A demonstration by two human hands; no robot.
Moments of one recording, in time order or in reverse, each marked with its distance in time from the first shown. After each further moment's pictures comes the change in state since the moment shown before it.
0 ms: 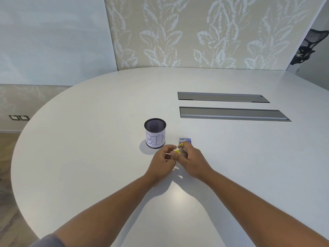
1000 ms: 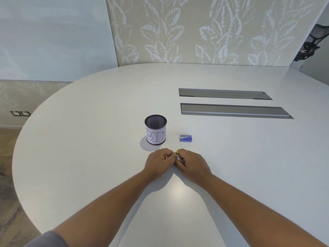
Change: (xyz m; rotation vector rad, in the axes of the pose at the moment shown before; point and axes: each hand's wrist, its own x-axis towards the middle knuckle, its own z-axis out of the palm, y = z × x) left_hand 0.004 -0.006 -0.010 0.449 -0.026 -0.023; right_hand -0.016 0.011 0.013 -0.373 -0.008 -0.163
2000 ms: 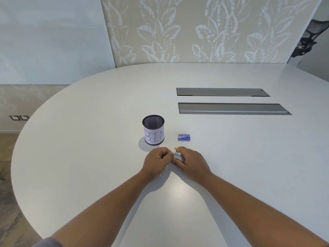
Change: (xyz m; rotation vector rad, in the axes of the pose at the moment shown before) left_hand -0.006 0.005 -0.003 -0.164 0.050 -0.028; right_hand 0.001 0.007 0.004 0.014 0.036 0.057
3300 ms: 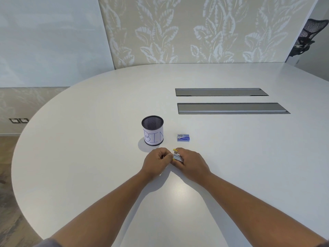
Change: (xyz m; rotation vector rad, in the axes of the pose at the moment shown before) left_hand 0.001 -0.001 -0.001 0.002 -0.006 0.007; right_hand -0.001 -0.001 0.000 -0.004 0.007 -0.053
